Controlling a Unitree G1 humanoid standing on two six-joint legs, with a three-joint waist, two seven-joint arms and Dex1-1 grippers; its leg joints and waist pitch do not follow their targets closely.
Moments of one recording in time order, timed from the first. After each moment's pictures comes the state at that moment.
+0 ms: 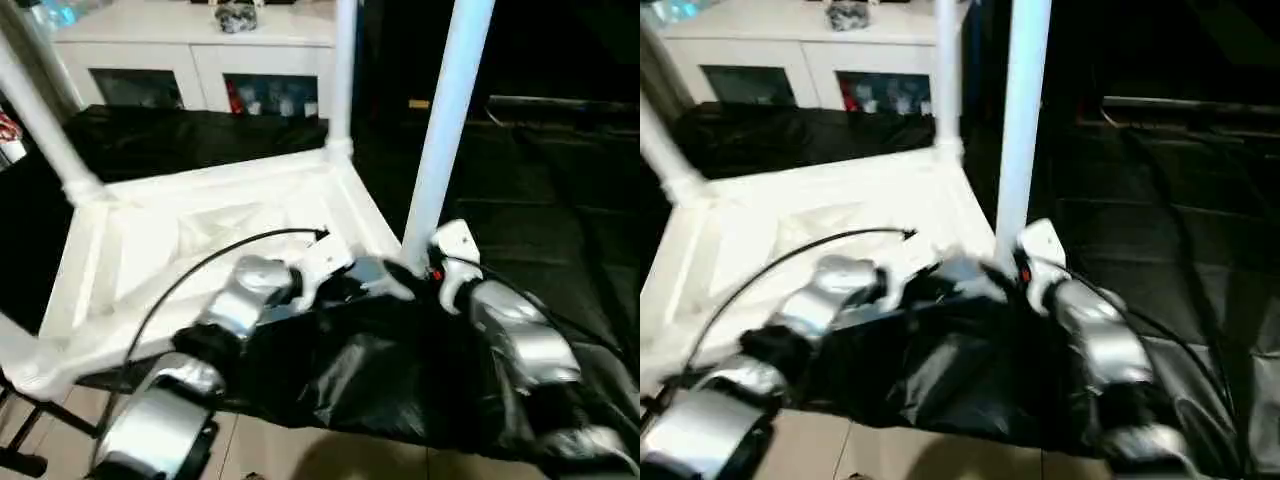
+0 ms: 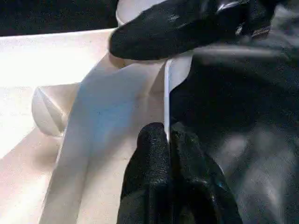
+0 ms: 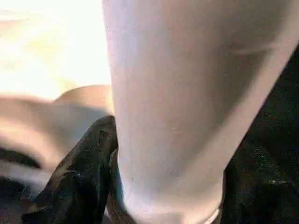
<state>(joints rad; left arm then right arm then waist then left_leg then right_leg) -0.76 0.06 -0.24 0.88 0.15 0.02 -0.82 -0.49 -0.17 0.02 0.55 0.02 0.16 0.38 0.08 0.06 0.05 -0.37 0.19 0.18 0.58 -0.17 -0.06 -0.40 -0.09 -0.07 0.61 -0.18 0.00</state>
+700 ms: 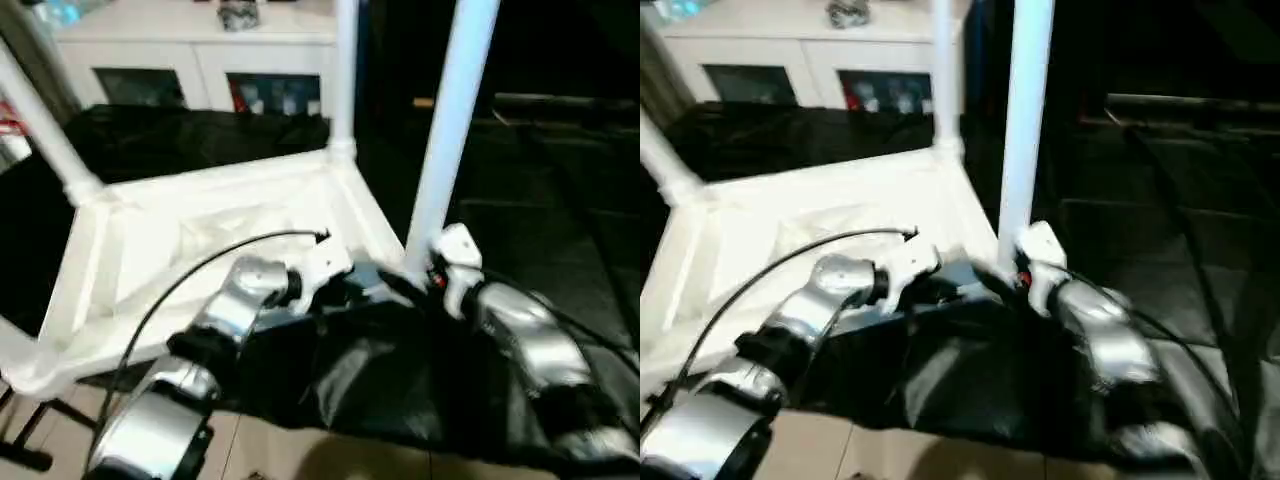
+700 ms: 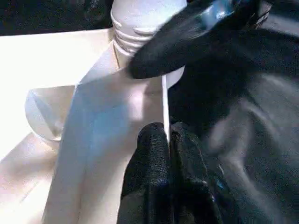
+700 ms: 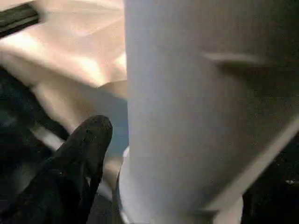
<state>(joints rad) -0.71 0.14 -0.26 0.82 0.12 -0.04 -1.06 -0.40 -0.34 0.07 0.45 0.10 0.10 0.82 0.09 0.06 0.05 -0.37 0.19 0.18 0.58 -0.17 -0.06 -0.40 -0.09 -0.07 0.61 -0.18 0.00</state>
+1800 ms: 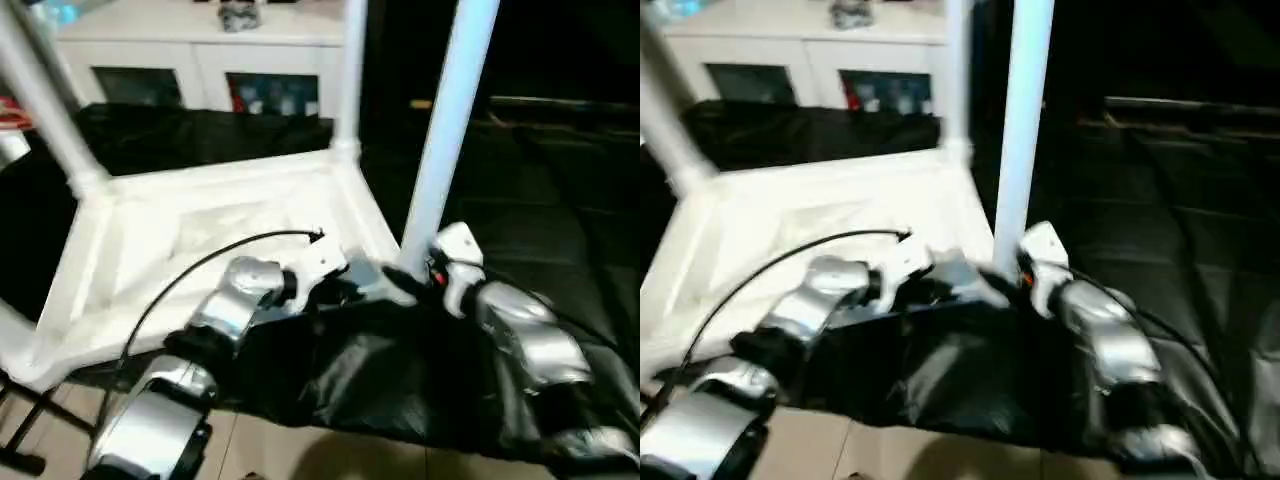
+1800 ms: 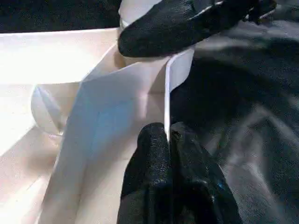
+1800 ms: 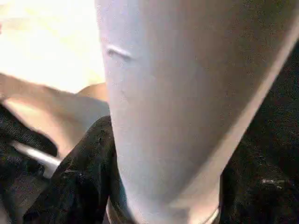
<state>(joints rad) -0.75 0.09 -0.23 0.87 0.13 0.01 -0.88 -0.48 -0.21 0.02 0.52 0.06 0.19 0.53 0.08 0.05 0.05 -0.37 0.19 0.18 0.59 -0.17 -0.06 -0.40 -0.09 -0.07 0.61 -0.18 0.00</state>
